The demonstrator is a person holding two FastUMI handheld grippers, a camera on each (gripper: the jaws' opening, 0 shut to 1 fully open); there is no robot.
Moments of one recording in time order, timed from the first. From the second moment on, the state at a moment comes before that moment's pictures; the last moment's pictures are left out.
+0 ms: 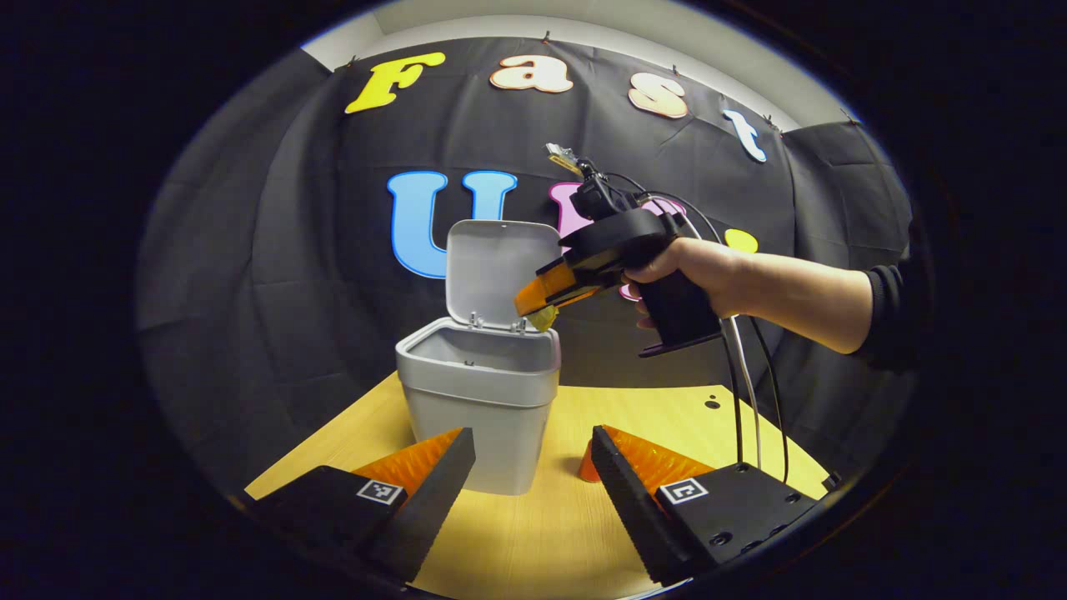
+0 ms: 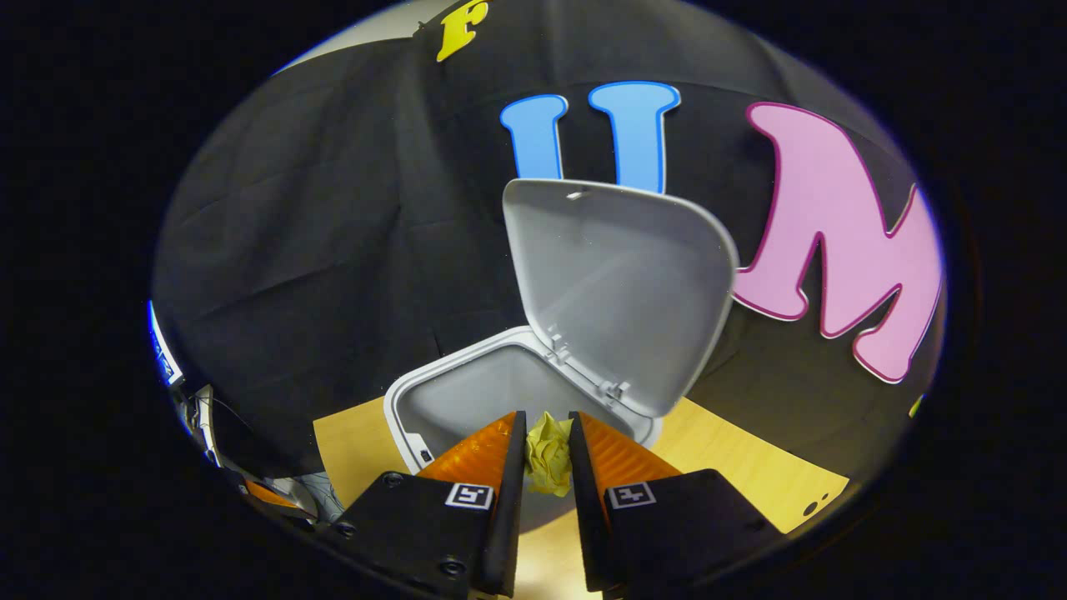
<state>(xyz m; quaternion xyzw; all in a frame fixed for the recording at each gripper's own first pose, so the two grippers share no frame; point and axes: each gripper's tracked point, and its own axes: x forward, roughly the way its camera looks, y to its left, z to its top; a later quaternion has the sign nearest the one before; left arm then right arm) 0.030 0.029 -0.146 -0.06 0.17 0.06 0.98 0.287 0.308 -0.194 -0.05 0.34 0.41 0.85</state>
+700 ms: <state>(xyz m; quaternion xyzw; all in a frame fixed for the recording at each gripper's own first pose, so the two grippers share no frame) 0.022 0.035 -0.157 -0.07 0.17 0.08 0.98 0.297 0.293 -0.189 -0.05 0.30 0.36 0.88</state>
